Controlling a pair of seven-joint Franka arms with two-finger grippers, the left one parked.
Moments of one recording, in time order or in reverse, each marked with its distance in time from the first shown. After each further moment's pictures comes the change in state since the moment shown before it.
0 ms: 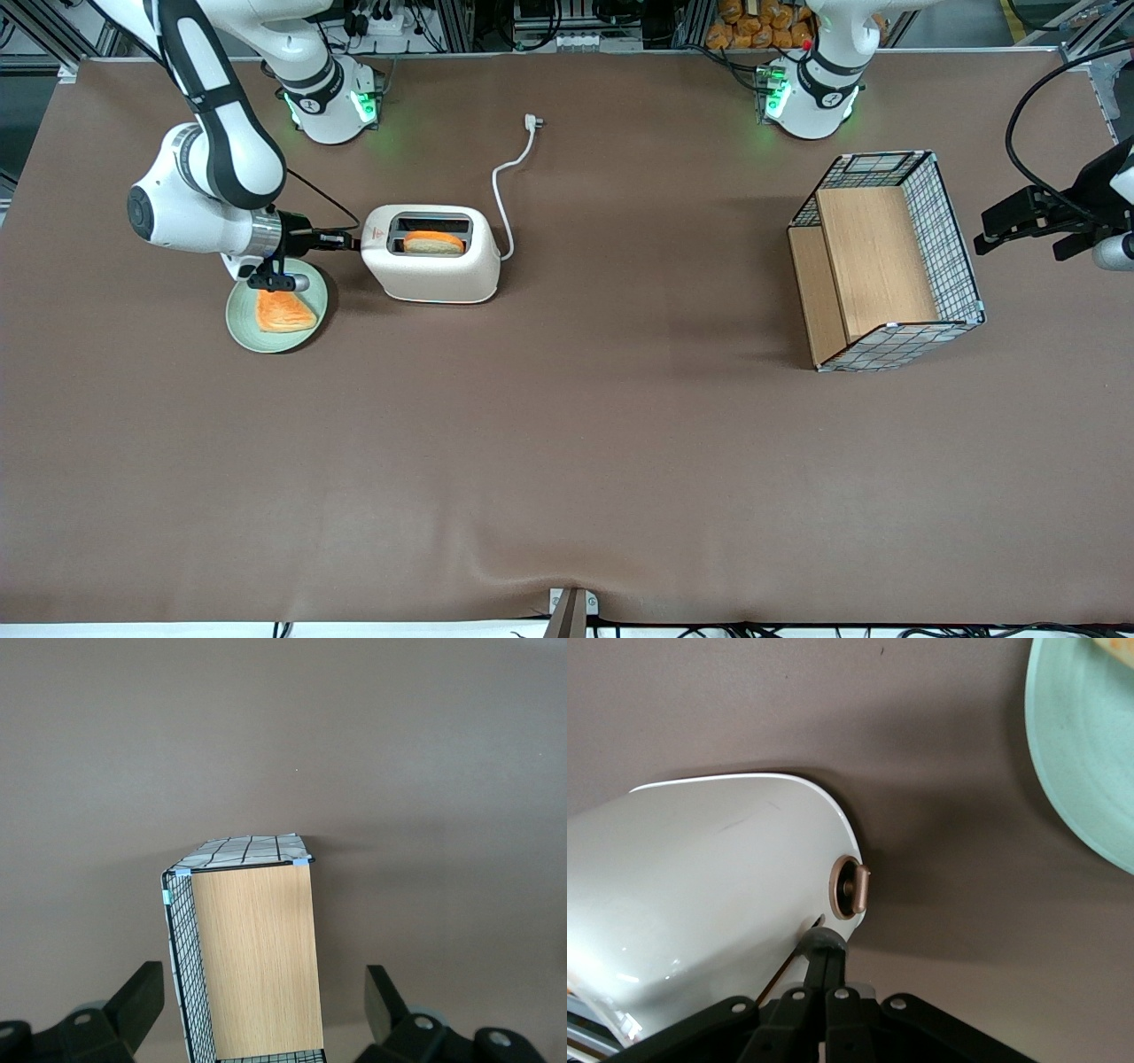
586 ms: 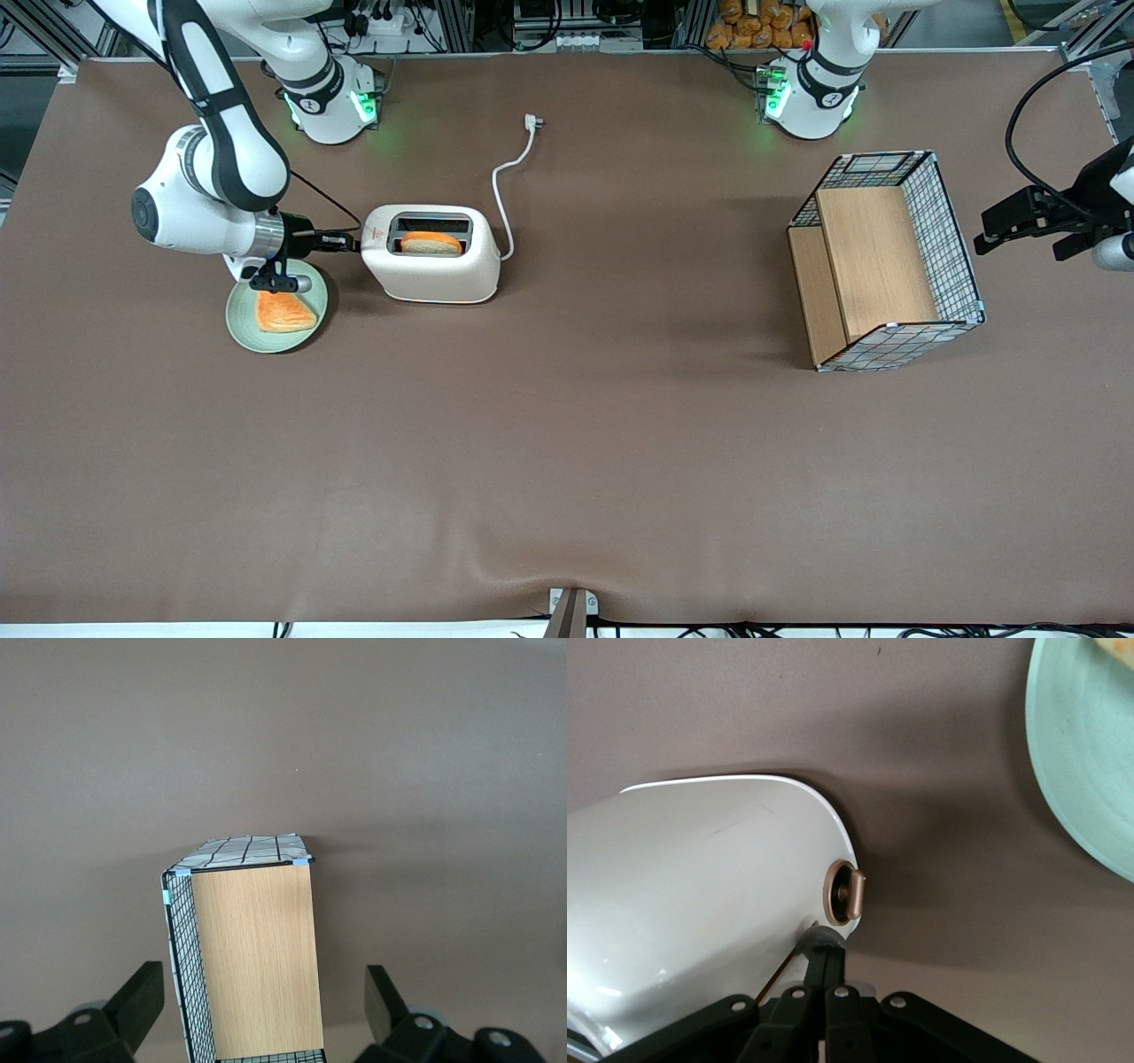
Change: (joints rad) arm 0.005 0.016 0.001 -0.002 0.002 0.020 -0.012
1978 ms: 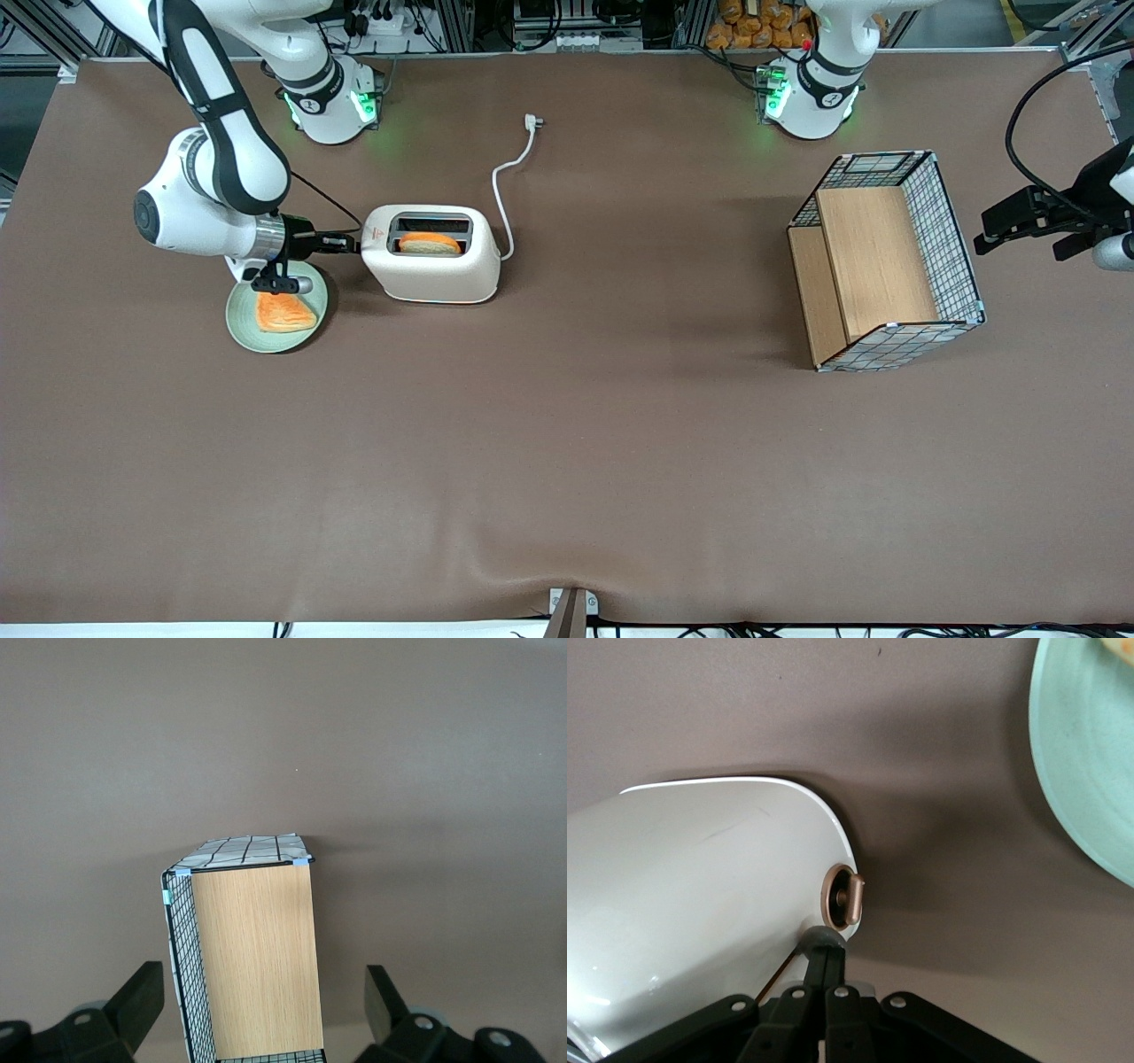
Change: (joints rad) arm 0.000 0.009 -0.004 -0.001 0.018 0.005 -0.025
